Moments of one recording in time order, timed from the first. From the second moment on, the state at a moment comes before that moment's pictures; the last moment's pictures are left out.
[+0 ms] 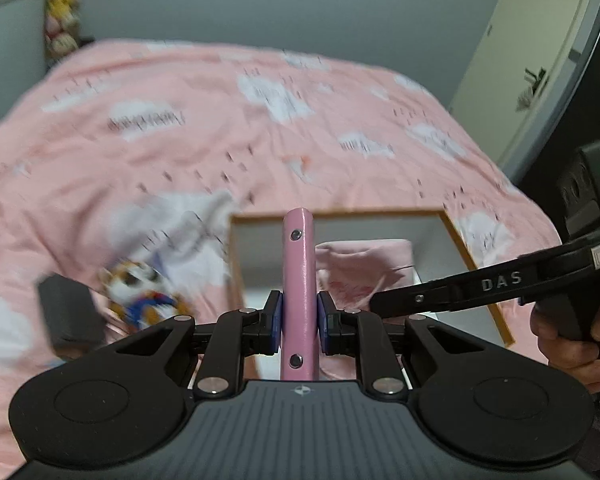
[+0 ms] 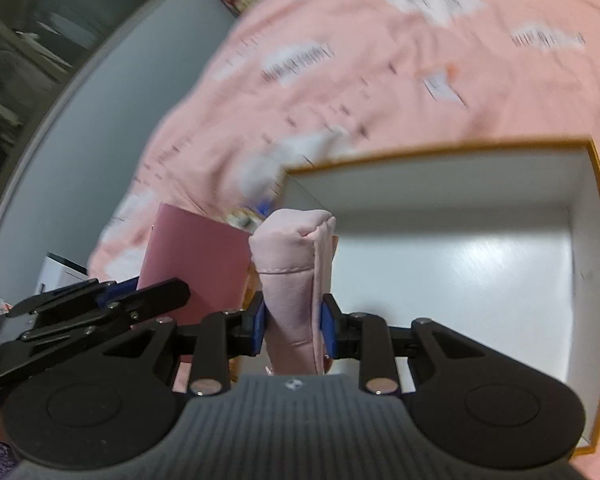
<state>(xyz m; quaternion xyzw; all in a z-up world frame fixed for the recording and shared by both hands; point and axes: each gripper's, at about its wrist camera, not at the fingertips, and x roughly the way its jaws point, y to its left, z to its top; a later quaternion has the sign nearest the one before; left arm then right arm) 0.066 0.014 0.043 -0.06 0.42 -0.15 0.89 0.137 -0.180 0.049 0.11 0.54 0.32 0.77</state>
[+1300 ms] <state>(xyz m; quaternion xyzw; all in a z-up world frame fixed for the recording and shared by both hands) 0.080 -0.018 -0.030 -0.02 0.52 -0.10 0.85 0.161 -0.162 -0.062 0.10 0.62 0.34 0.70</state>
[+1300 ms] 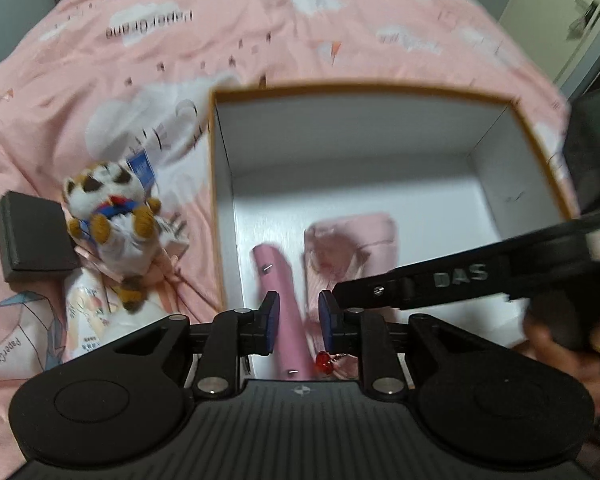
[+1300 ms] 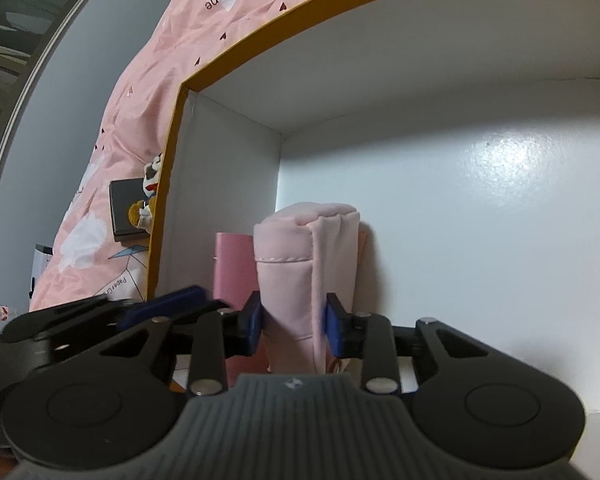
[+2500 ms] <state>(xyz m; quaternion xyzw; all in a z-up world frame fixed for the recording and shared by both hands) 0.045 0.031 -0.032 -0.09 0.48 -0.13 0.86 0.142 -0.132 -0.053 0.06 0.59 0.36 0.72</state>
